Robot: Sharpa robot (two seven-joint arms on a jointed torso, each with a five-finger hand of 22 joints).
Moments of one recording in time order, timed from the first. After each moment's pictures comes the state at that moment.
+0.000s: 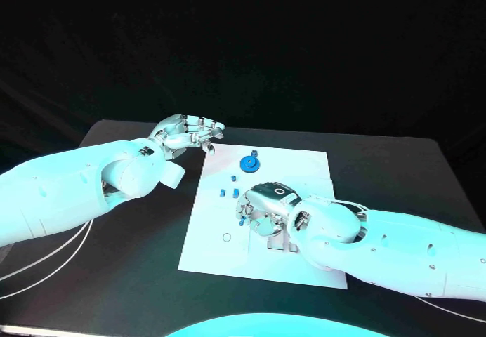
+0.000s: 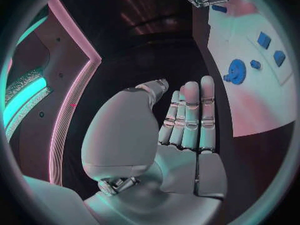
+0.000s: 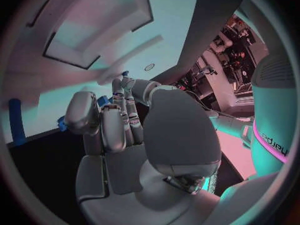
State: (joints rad) left arm 1.18 -0.93 0.04 1.48 -0.20 -0.16 0.25; left_hand 1.42 -0.21 0.50 0.21 0.19 0.83 0.19 0.28 0.30 0.89 0.13 0.55 0.26 1.06 0.06 1.07 0.58 0.17 0.90 0.15 0.90 0.58; right arm 1.15 -0.59 -0.20 1.64 -1.64 -0.36 -0.21; right_hand 1.37 -0.18 0.72 0.01 0.07 1.05 0.13 0.32 0.35 1.26 0.07 0.12 0.08 1.47 -0.01 1.31 1.26 0.11 1.37 0.09 1.09 1.31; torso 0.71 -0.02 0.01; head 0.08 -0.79
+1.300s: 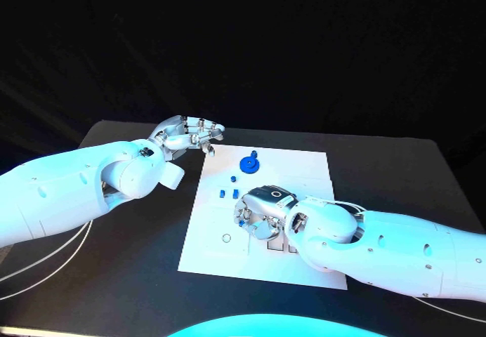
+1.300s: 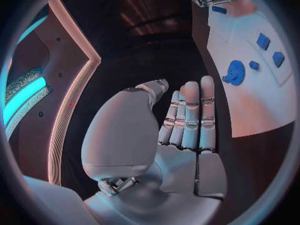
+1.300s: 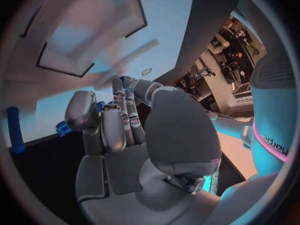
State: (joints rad) left arm 1.18 -0.93 0.04 1.48 -0.20 -0.15 0.24; left_hand 1.42 -0.21 0.50 0.21 0.19 0.83 0.19 0.28 0.30 0.89 0.13 0.55 0.26 1.06 0.06 1.06 0.58 0.17 0.90 0.15 0.89 0.57; right arm 1.15 -0.58 -0.20 1.64 -1.63 -0.32 -0.20; right_hand 1.33 -0.18 0.69 0.01 0.07 1.03 0.14 0.32 0.36 1.26 0.07 0.10 0.08 1.47 -0.01 1.31 1.25 0.12 1.36 0.09 1.06 1.31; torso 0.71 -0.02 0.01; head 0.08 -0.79
